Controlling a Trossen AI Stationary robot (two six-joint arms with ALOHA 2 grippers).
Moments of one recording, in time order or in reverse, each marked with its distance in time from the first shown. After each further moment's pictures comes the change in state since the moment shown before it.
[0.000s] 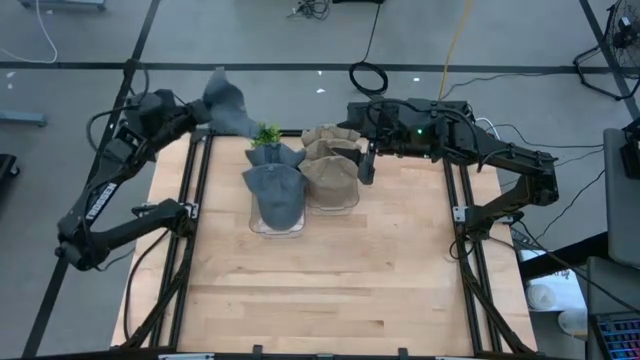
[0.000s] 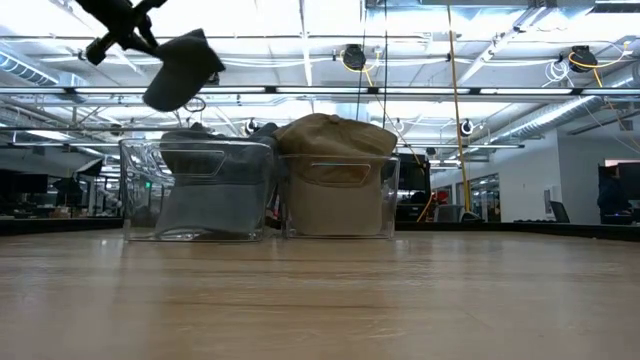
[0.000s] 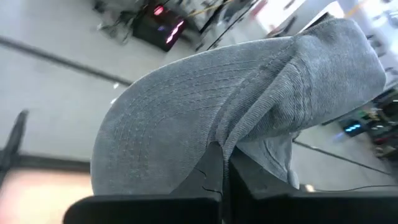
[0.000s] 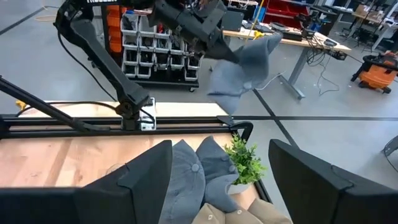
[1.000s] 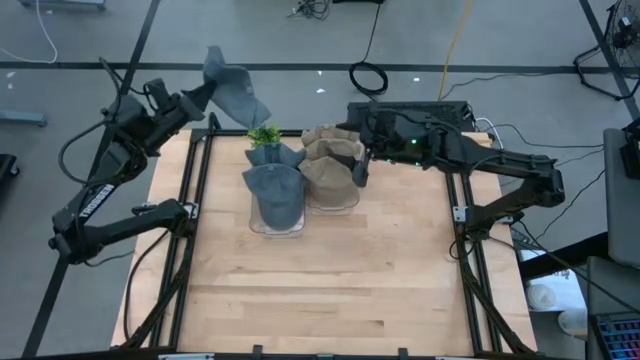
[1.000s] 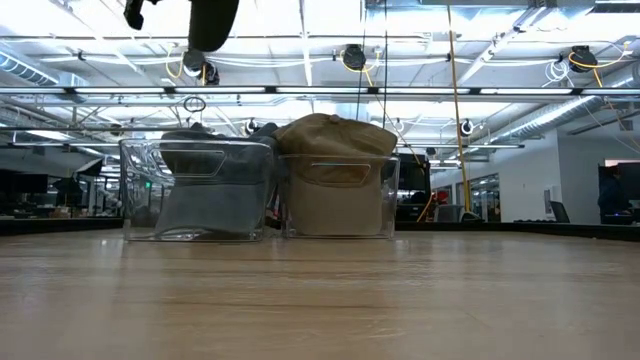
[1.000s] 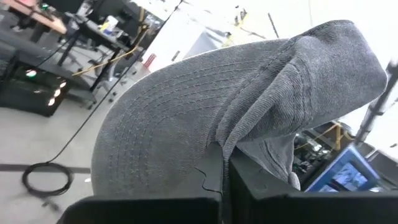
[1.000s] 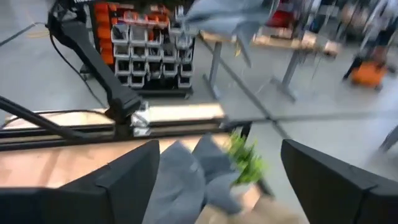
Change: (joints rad) left arm -0.163 -0.011 0.000 0.471 0.070 0.058; right arm -0.011 -0.047 -0.232 0.218 0.024 0.056
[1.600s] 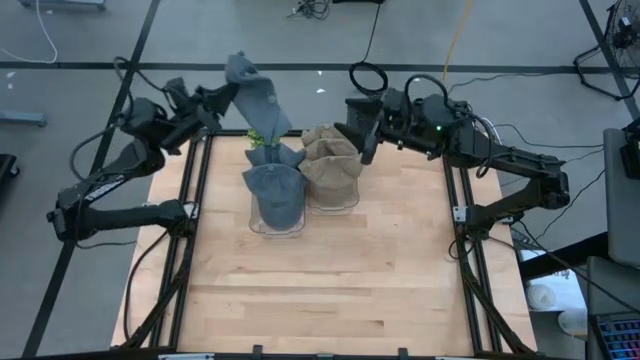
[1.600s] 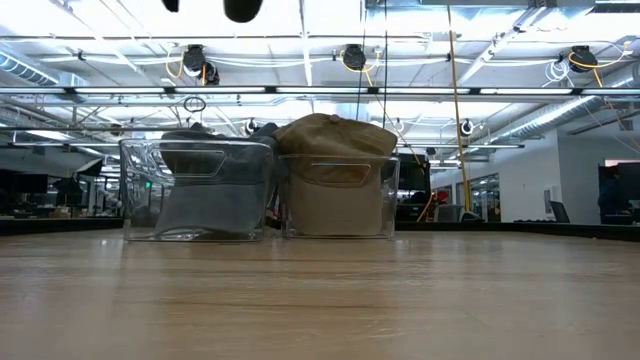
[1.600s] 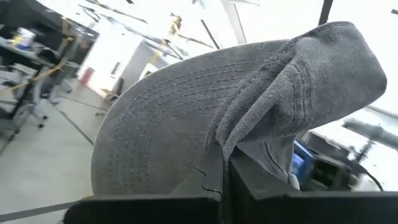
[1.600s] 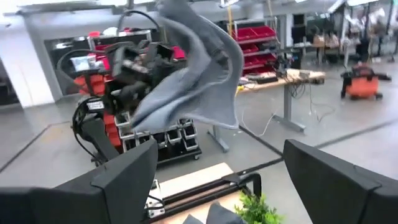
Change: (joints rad) left arm -0.233 0.109 0.000 0.299 -0.029 0.111; right arm -0.048 -0.057 0.001 0.229 0.003 0.199
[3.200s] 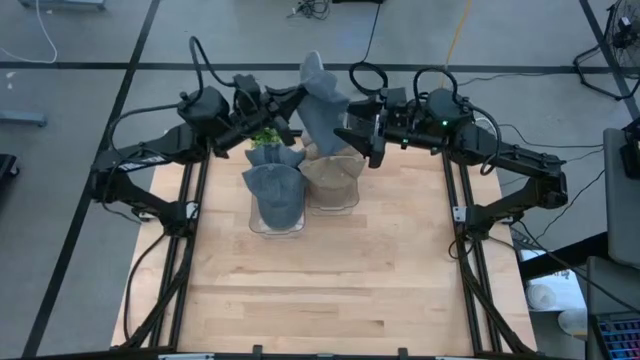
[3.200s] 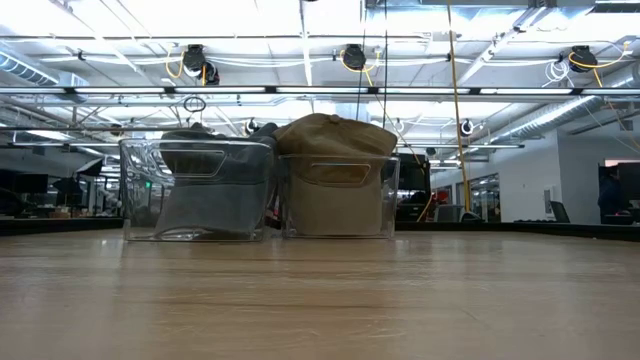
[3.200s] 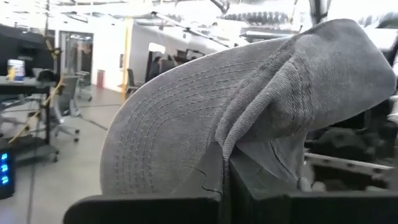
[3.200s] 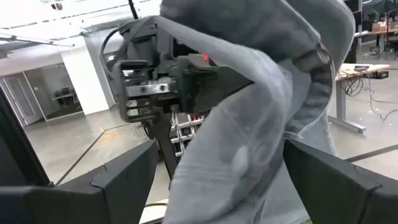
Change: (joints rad) left arm -0.417 0.510 0.564 -0.201 -0.364 0.442; right arm -0.008 0.014 0.073 -0.022 -0.184 0.108
